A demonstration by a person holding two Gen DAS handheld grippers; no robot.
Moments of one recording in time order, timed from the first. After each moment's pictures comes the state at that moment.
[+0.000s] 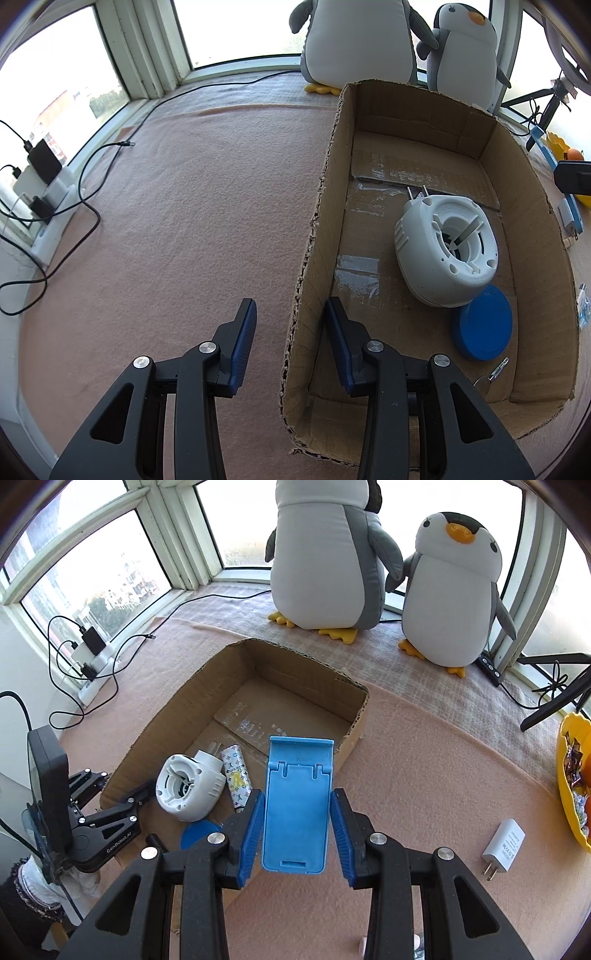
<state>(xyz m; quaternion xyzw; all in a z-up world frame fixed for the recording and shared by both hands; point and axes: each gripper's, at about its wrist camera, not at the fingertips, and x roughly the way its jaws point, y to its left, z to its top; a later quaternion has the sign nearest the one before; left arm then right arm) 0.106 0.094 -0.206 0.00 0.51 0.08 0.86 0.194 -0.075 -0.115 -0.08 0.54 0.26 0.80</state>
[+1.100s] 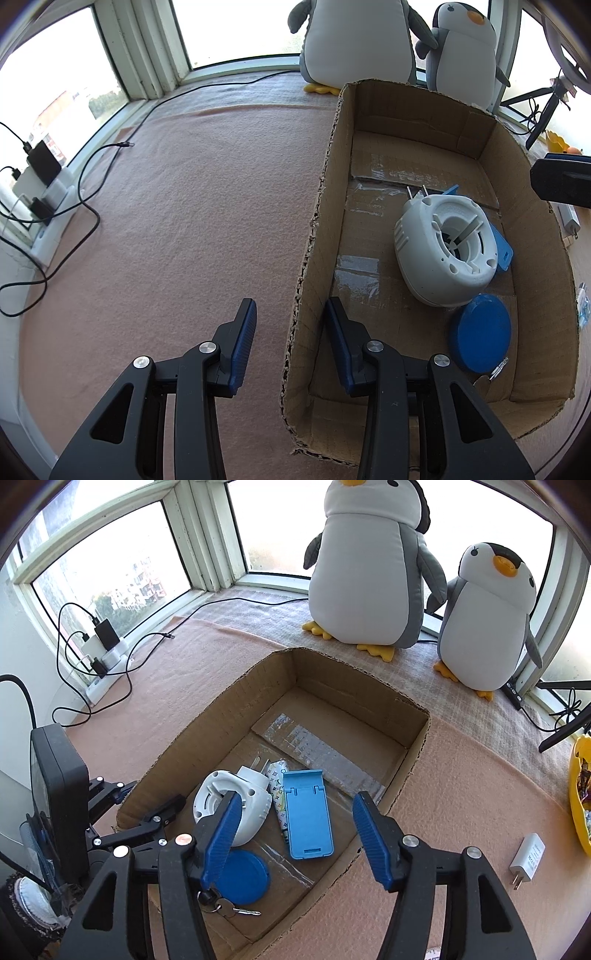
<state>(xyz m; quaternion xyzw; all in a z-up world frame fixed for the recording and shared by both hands) 0.108 0.091 -0.207 0.00 0.51 0.08 0.86 0.180 -0.041 -0.117 -0.09 0.51 0.26 0.81</state>
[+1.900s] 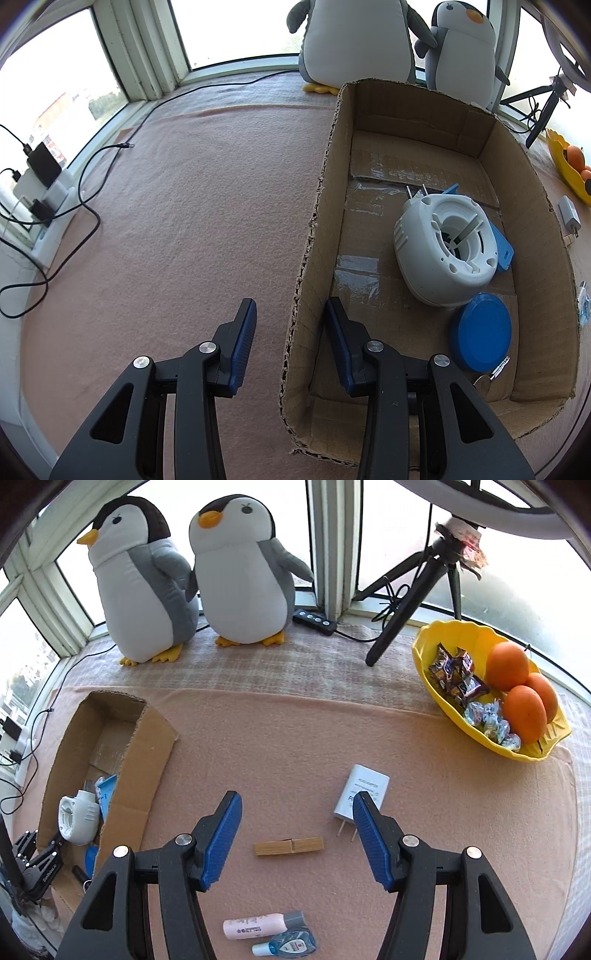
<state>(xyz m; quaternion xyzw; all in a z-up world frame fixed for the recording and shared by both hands) 0.108 0.091 -0.207 0.00 0.51 0.08 0.86 0.228 -0.242 -0.128 0.00 0.55 0.05 0.83</state>
